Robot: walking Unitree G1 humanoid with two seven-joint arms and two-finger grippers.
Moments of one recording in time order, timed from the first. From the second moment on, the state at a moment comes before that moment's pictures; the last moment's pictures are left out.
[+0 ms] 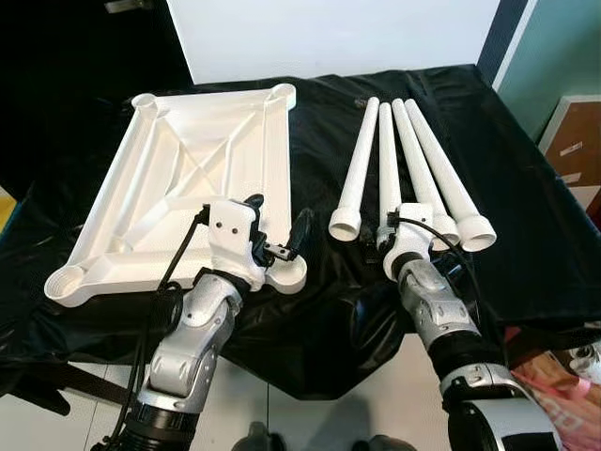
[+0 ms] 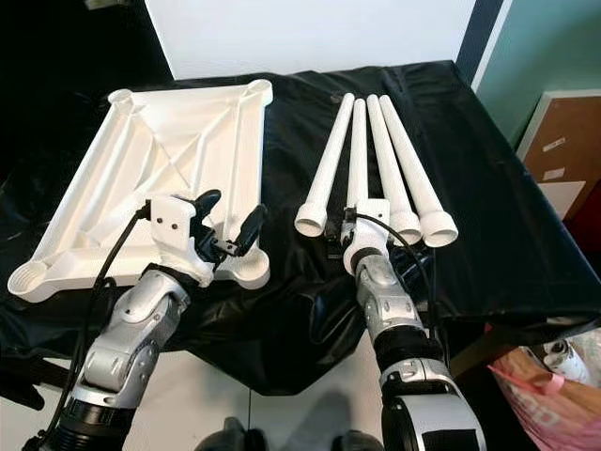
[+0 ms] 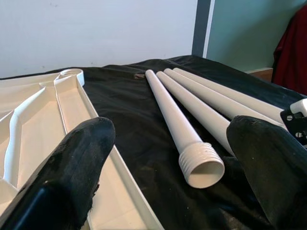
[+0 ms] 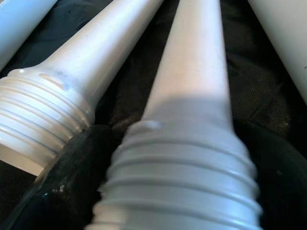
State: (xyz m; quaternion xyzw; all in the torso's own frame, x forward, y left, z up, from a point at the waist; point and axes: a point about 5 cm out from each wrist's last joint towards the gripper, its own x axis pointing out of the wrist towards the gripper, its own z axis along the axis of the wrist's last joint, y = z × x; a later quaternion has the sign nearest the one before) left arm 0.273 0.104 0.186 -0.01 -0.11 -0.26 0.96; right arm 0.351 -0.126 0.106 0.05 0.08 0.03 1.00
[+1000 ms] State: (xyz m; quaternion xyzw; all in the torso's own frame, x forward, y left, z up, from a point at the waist) left arm 0.284 0.099 0.178 -0.03 -0.07 -0.27 0.96; right arm 0.327 -0.131 0.100 0.03 0.02 0.02 1.00
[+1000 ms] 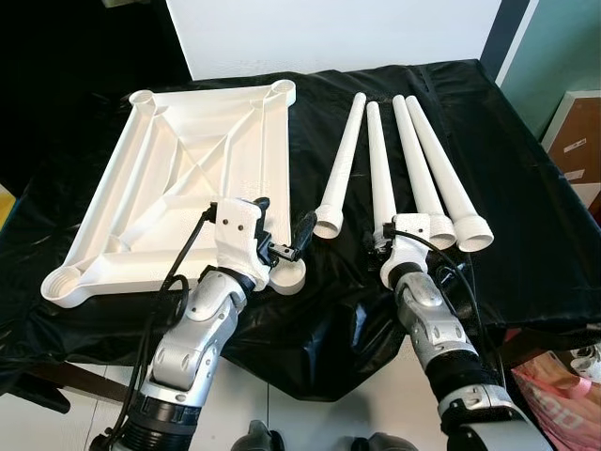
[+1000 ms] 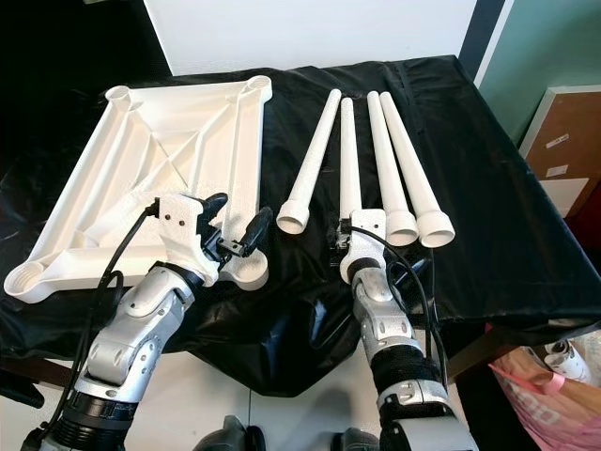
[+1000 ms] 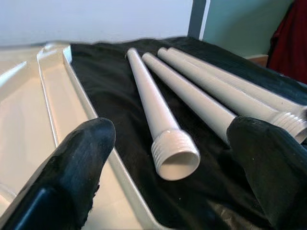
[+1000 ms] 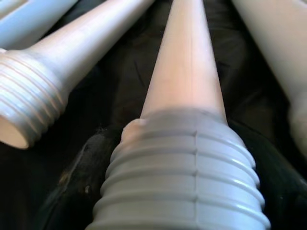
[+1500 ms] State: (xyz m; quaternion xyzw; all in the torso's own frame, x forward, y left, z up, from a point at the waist) left arm 0.316 0.100 0.198 -0.15 -0.05 -0.28 0.95; right arm 0.290 -0.147 0.123 0.03 -0.09 0.02 1.00
